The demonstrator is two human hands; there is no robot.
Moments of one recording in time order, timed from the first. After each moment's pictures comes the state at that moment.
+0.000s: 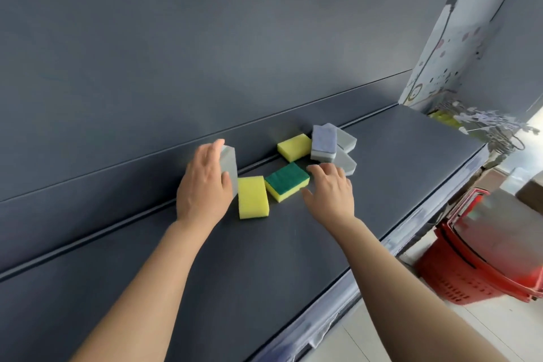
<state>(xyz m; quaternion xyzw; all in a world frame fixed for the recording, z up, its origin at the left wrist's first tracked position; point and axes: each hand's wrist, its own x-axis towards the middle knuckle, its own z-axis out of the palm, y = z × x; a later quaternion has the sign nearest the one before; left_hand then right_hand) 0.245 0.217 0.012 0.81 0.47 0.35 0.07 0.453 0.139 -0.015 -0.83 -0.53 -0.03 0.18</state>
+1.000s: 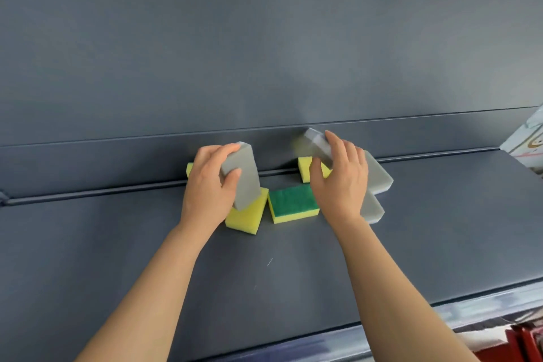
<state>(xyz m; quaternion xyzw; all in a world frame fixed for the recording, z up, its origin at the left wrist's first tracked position) 0.312 0.202 0.015 0.66 0.59 0.45 0.14 0.516 0.220 0.003 -0.63 -0.62 -0.07 0.46</state>
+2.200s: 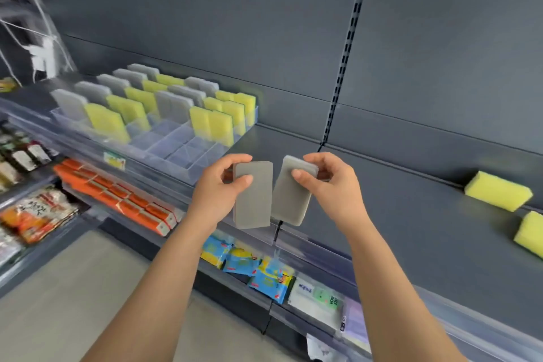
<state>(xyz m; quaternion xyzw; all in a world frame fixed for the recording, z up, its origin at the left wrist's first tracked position) -0.107 -0.117 0.031 0.37 0.69 0.58 0.23 0.060 0.000 0.036 -0.35 -0.73 0.47 0.36</state>
